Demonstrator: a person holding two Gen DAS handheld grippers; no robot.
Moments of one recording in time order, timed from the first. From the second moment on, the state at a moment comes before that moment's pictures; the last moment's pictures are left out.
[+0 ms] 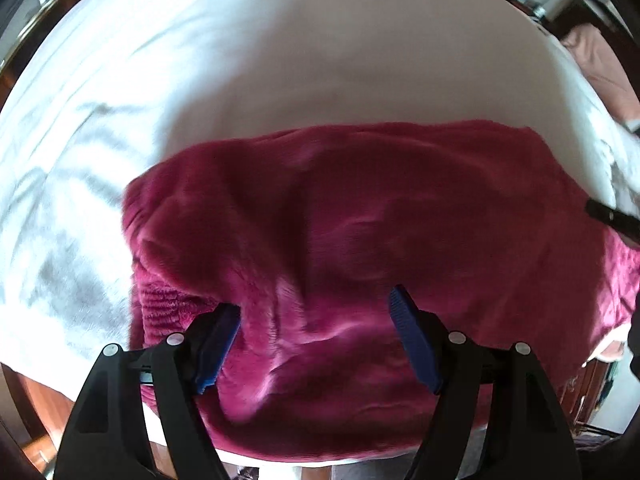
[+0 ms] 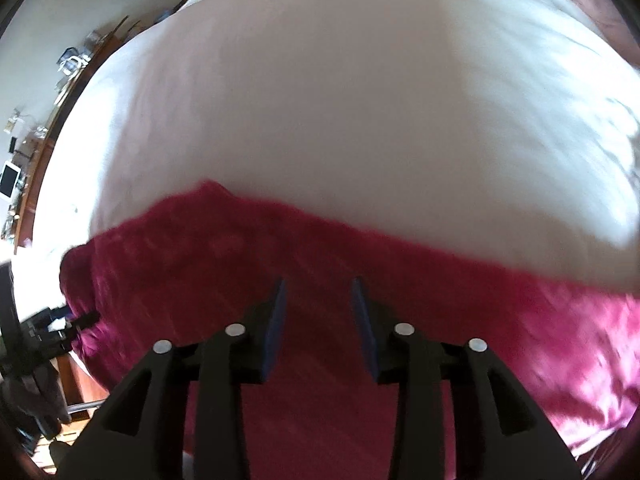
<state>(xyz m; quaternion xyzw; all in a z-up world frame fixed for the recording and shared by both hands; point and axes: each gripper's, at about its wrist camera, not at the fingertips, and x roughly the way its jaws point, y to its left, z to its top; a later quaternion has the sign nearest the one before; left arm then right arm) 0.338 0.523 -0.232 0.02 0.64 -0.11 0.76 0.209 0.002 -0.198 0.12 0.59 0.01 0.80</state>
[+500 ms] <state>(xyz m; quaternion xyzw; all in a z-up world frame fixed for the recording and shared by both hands) 0.291 0.438 -0.203 0.07 0.61 -0.04 0.79 0.090 -0.110 -0.197 0.18 0.59 -0.03 0.79</state>
